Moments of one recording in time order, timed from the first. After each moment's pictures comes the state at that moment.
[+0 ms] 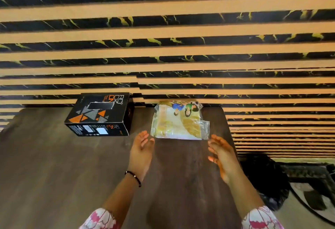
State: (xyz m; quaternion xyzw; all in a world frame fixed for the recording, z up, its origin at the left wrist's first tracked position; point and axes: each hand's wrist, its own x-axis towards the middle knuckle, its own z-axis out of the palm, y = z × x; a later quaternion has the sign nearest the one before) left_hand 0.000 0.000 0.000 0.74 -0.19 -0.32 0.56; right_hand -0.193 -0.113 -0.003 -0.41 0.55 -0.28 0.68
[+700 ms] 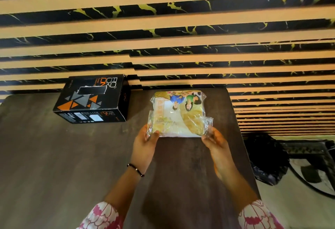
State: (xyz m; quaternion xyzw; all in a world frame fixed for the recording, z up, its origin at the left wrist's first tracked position) left_hand 0.000 -0.002 -0.029 0.72 -0.26 -0.34 0.55; right_hand -0.183 -0.095 -0.039 -0.48 0.50 -0.31 0.65
